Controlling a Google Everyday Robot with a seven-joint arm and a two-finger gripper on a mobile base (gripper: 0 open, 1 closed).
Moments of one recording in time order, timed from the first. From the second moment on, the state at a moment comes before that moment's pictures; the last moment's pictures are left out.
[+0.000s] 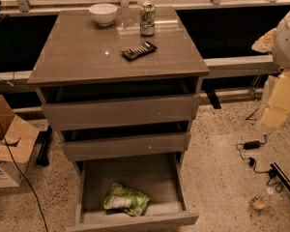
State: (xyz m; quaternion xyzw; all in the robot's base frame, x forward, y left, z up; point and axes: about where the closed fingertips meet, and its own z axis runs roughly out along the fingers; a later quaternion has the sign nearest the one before) arm 0.438 -0.216 0.977 -0.60 0.78 -0.04 0.16
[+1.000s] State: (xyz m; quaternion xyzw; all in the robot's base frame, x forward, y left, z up) arm 0.460 -0.160 0.919 -0.59 0.79 0.05 0.19
